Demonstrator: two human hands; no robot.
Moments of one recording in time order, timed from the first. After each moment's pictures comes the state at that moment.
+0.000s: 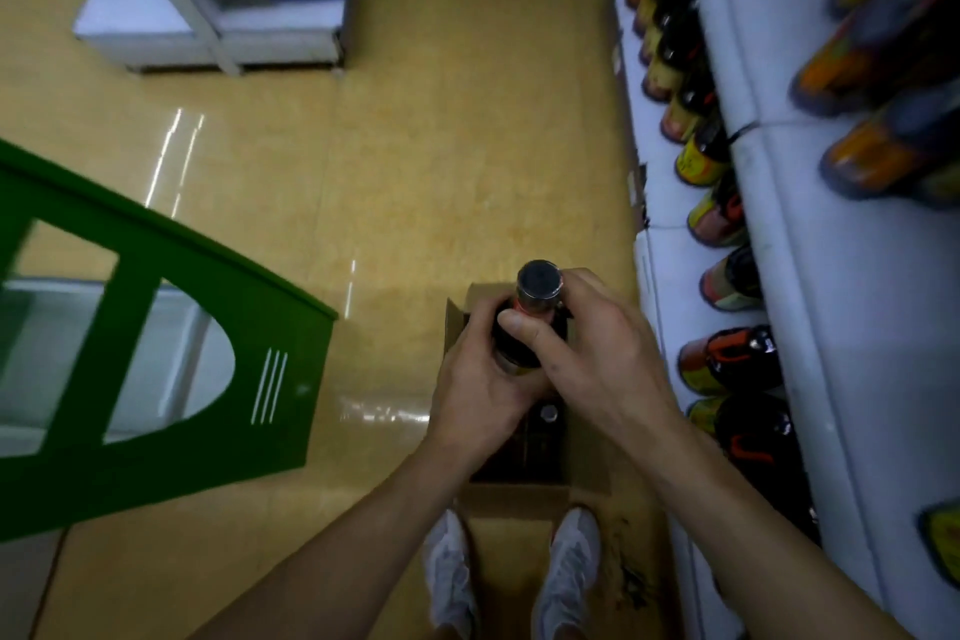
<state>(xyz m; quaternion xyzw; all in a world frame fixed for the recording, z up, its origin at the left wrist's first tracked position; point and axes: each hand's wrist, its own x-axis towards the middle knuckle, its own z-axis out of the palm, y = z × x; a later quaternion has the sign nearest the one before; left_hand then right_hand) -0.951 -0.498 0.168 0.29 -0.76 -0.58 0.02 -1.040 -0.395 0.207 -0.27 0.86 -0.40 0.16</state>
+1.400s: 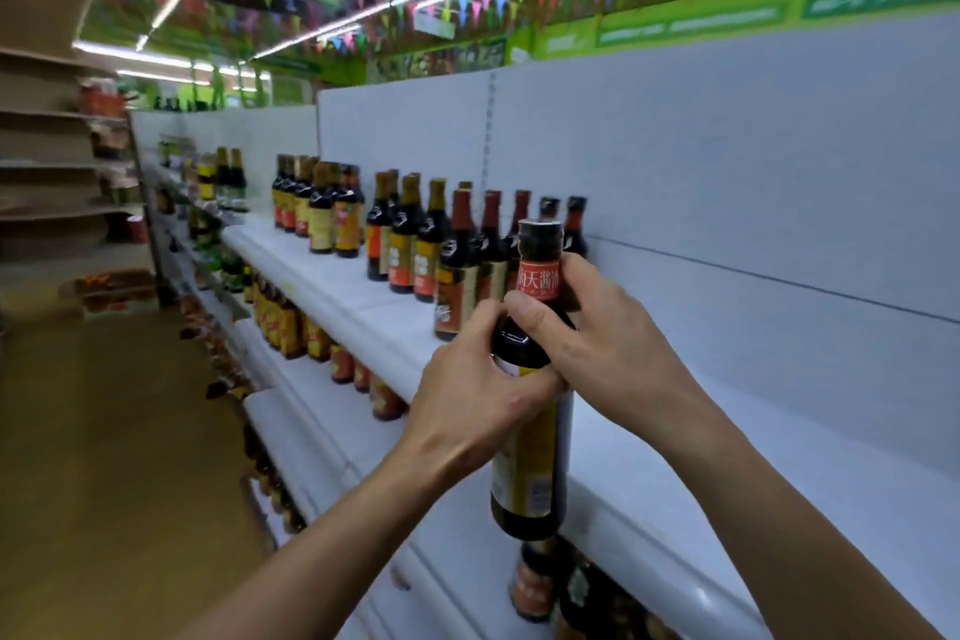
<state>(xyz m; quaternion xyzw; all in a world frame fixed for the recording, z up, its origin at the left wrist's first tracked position) -1.052 -0.238 0.778 -0.26 -0.77 -0.57 0.12 -1.018 -0.105 0.828 -0.09 0.88 -0.38 -0.26</state>
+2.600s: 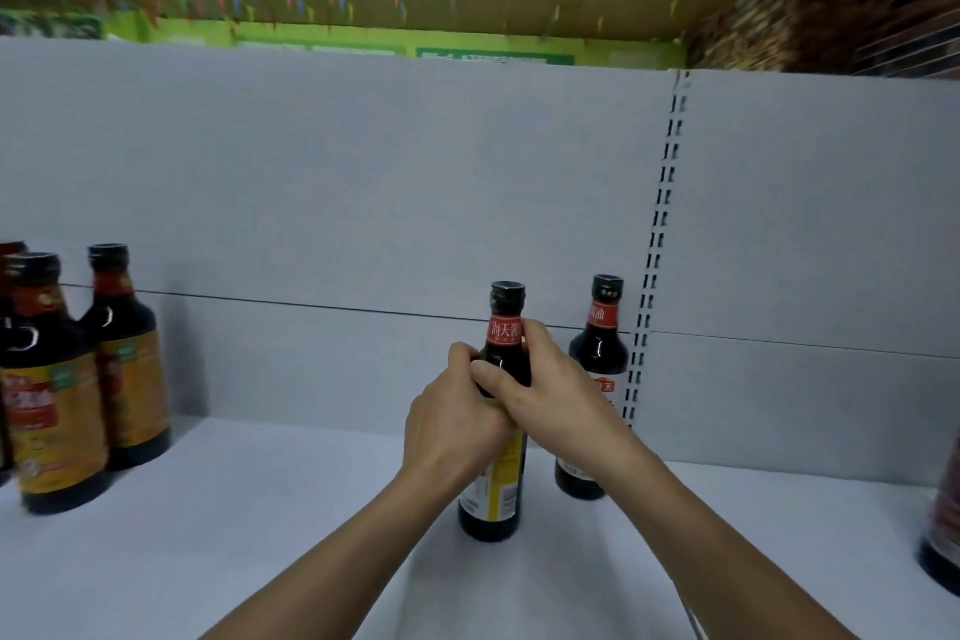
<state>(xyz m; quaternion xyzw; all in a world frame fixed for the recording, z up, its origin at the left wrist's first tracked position) -1.041 0.101 0.787 -0.44 -0.77 -0.47 -0.02 -0.946 0.171 0.814 0.28 0.86 -0.27 -0.32</state>
